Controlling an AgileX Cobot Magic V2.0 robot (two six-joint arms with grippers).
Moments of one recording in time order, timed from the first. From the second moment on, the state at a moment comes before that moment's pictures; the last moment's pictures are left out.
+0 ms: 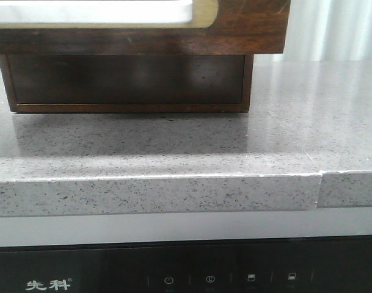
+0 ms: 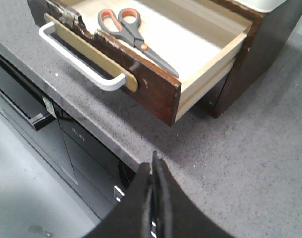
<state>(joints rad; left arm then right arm) -0.49 0.67 -0.86 -0.03 0.82 0.03 0.64 0.57 -1.04 0.06 0.96 -0.11</state>
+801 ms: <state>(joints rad) -0.35 0.54 -0.74 -0.02 0.71 0.03 0.64 0.57 -1.04 0.06 0.96 -0.11</state>
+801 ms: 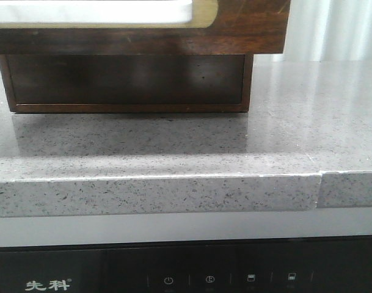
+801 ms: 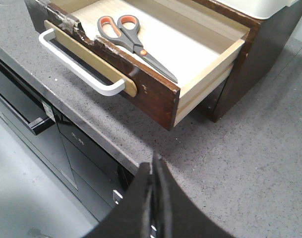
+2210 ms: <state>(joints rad) 0.00 0.00 0.00 -0.03 0.04 0.03 0.64 0.57 -1.04 0.06 0.96 -0.11</state>
